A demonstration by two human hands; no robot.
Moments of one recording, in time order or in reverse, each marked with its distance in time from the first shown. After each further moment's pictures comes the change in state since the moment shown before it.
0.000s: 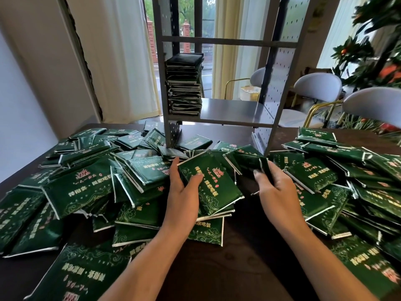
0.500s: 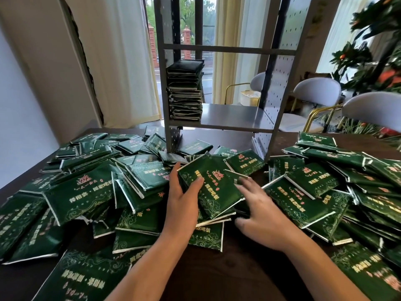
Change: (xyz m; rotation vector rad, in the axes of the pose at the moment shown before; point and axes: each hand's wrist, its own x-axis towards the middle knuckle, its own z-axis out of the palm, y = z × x) left_hand -0.001 0.002 0.003 -0.103 0.039 -0.006; right_hand -0.004 0.004 0.001 -0.576 -0.583 -0.097
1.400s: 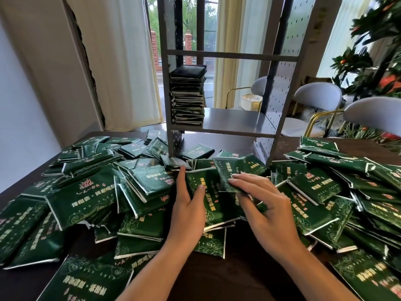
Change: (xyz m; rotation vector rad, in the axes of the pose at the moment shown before) left_hand -0.003 -0.003 -0.003 0.287 -0.086 0.079; right_hand 0.000 -0.008 0.013 0.406 0.673 -0.402
